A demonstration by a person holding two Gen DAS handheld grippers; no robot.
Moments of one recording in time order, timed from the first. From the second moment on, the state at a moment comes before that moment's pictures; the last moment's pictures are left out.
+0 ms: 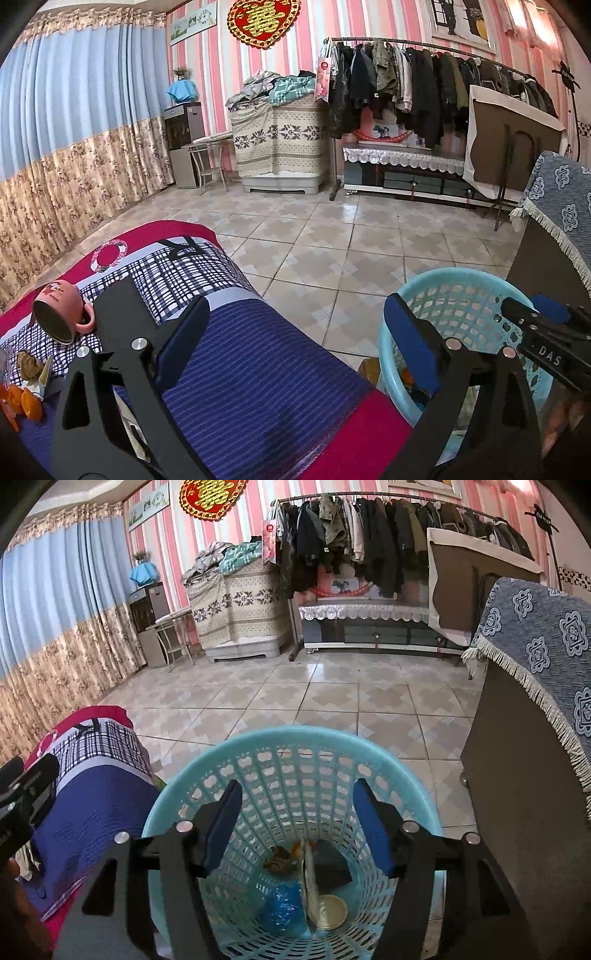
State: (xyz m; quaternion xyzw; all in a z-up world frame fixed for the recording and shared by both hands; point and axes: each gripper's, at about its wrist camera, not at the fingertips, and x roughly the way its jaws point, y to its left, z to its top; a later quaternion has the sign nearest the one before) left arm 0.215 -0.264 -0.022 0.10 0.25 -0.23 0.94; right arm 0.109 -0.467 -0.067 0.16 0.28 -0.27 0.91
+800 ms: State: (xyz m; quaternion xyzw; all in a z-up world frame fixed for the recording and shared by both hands) left arm 0.203 -0.221 0.001 0.08 0.23 -0.21 0.95; right arm 0.075 -0.422 -0.011 0.07 0.20 -0.27 0.94
